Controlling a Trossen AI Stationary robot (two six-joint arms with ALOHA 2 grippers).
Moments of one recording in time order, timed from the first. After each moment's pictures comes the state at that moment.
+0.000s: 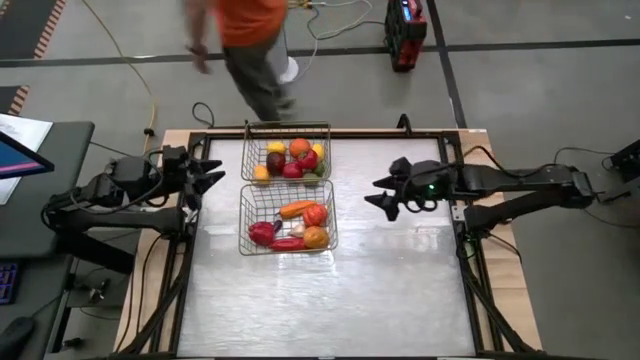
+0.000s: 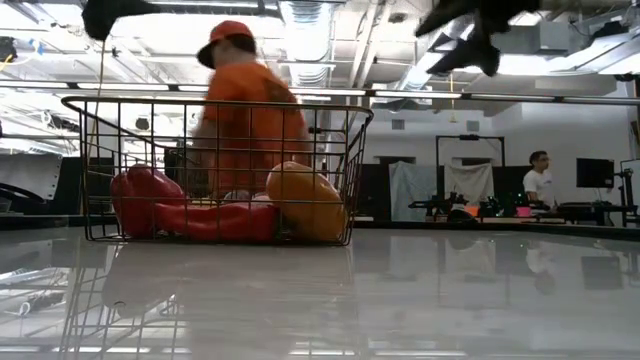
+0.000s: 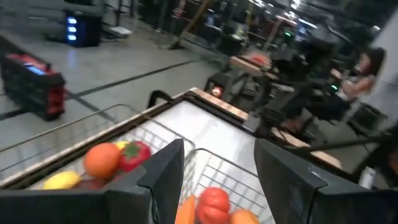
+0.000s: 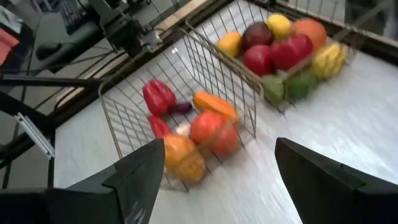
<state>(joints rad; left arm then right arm) 0.09 0.38 0.79 -0.54 -0.29 -0.39 -0.02 1.03 0.93 -0.41 0.19 0.58</state>
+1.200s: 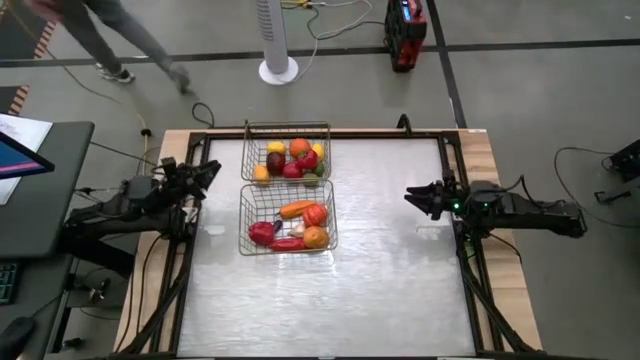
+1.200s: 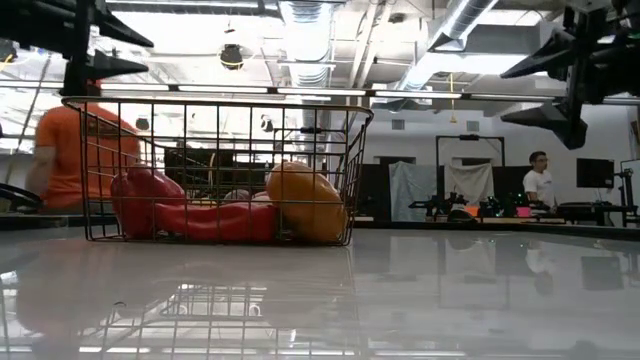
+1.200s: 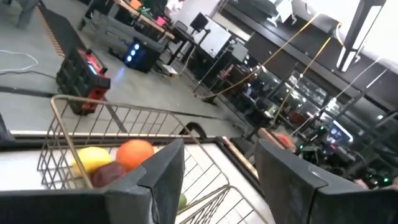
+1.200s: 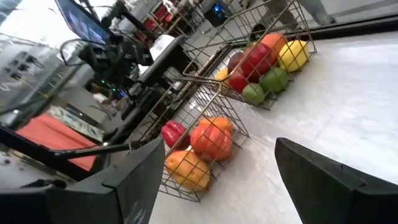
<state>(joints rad) 0.09 0.02 0.38 -0.33 -0.61 -0.66 -0.06 0.11 0.22 -0.25 0.23 0.81</state>
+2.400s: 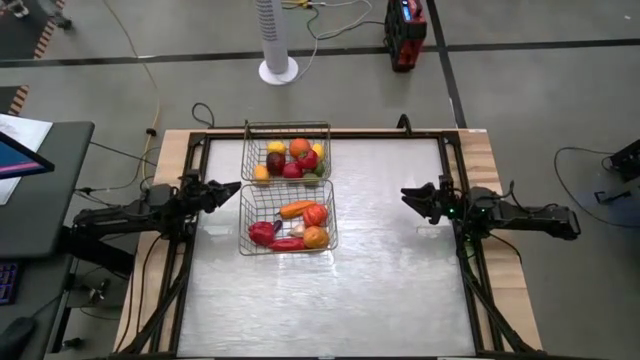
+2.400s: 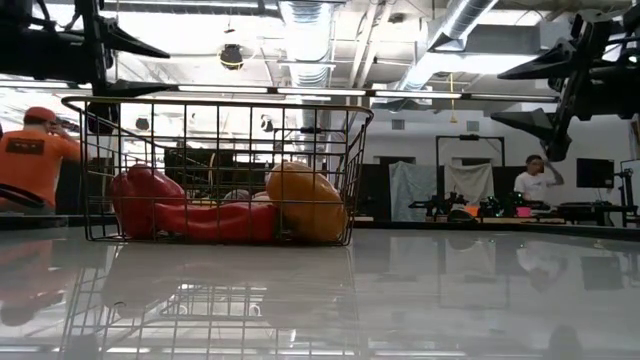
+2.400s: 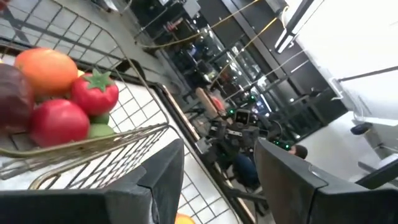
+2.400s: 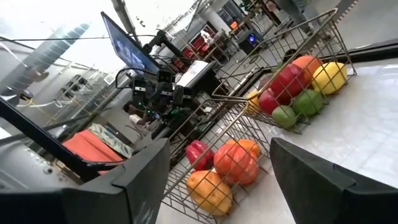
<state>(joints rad) 0.09 0.02 0.15 -0.06 -0.30 -0.93 -0.06 0.00 0.01 0.06 0.21 0.75</state>
